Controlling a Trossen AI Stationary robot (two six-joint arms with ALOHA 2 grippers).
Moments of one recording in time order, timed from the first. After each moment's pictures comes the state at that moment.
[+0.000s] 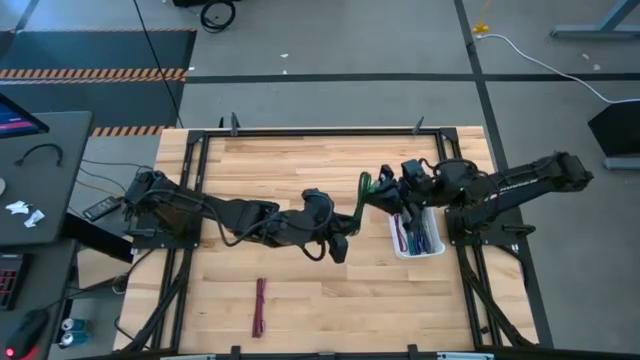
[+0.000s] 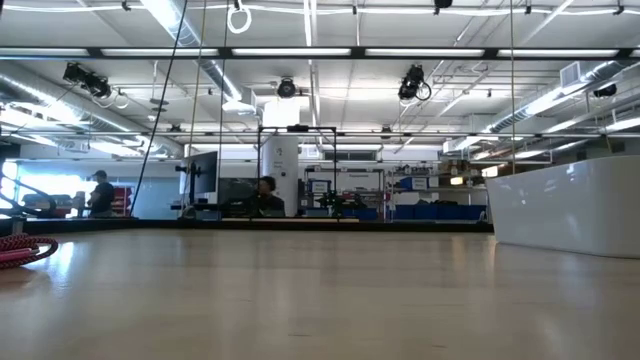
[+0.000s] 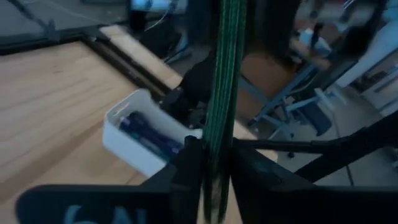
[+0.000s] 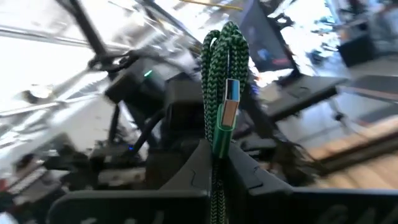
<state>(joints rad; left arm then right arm) -0.31 1.72 1.60 -0.21 -0.54 -0.76 0.13 1.02 0.72 0.54 0.02 0.49</state>
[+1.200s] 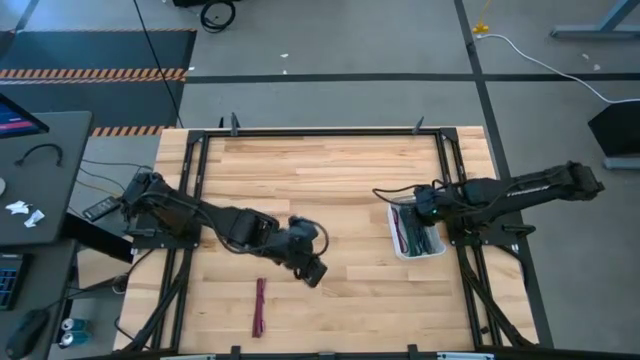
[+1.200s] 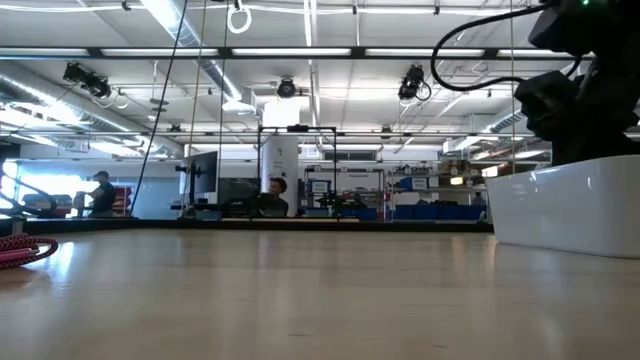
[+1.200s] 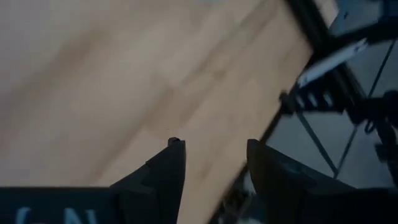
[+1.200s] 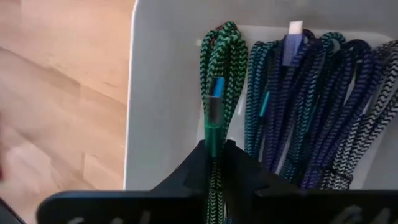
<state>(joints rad) -0.38 1.70 1.60 -0.76 -0.14 -1.17 0.06 0.76 0.43 -0.71 0.07 1.40</state>
